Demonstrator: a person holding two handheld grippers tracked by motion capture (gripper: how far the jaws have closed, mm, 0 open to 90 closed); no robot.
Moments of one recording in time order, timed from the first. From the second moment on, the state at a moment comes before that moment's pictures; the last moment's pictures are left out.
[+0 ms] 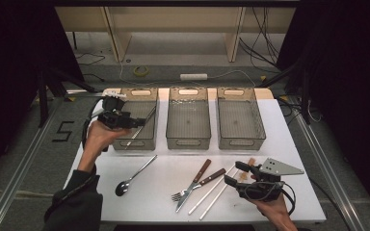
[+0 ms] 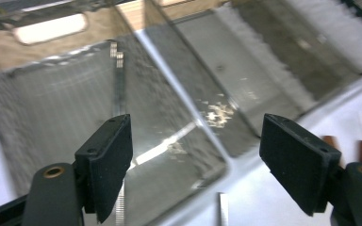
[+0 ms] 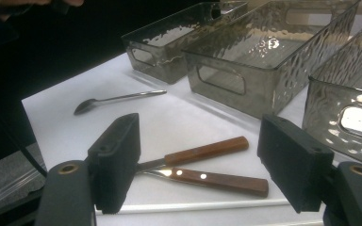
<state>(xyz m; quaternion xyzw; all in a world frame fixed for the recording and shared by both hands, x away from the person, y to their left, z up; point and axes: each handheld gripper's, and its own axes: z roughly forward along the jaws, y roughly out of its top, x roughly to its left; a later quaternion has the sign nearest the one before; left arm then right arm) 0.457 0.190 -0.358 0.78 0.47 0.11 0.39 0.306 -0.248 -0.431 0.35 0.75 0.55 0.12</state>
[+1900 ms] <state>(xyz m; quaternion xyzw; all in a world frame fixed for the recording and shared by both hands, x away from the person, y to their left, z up) 0.320 0.034 -0.433 0.88 0.34 0.04 0.34 0.308 -0.266 -0.426 0.38 0.74 0.52 0.17</state>
